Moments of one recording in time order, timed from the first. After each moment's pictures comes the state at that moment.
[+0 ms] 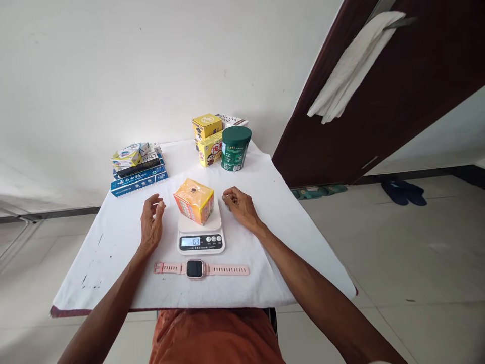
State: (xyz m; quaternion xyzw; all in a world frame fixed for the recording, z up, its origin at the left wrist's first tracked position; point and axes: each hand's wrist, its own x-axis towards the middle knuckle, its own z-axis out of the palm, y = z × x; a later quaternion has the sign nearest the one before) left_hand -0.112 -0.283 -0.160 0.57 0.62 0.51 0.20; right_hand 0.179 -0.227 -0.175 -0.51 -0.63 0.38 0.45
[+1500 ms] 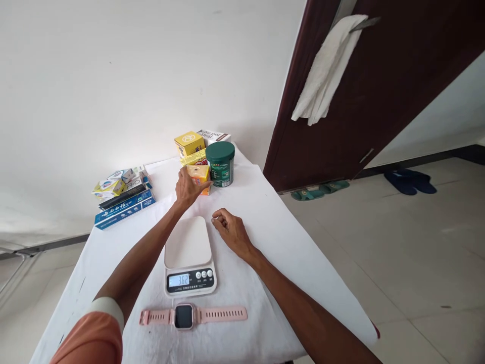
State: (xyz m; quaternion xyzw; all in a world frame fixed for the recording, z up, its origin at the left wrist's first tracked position) left_hand 0.038 -0.091 -0.112 0.68 0.66 0.33 0.08; right_hand 0.184 -0.222 -0.174 -0.50 -0.61 0.39 0.48
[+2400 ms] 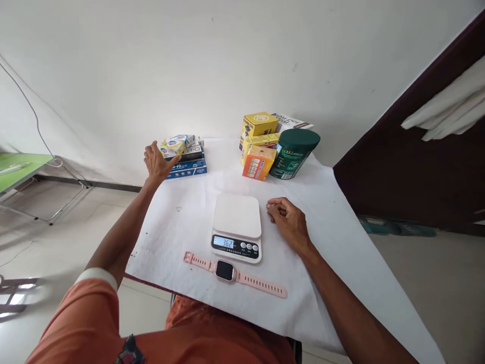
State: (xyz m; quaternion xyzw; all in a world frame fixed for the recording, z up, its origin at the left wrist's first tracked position) left_hand -0.227 -0.171 -0.081 0.52 0.75 0.39 -0.09; right_hand 0.180 -0.231 -0.175 -0.52 -0.62 0.37 0.45
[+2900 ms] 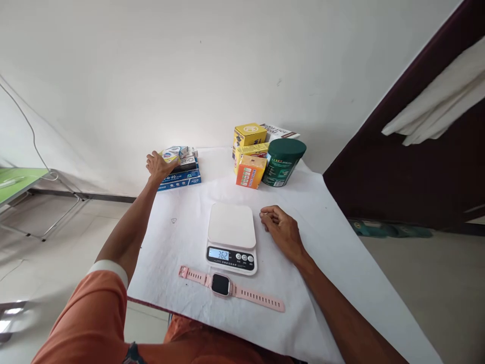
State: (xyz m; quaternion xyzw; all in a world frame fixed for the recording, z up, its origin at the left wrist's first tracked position) left_hand -0.213 -0.124 -0.063 0.46 0.84 0.28 -0.03; right_hand 0.181 -0.230 -0.171 -0.53 -0.63 0.37 0.43
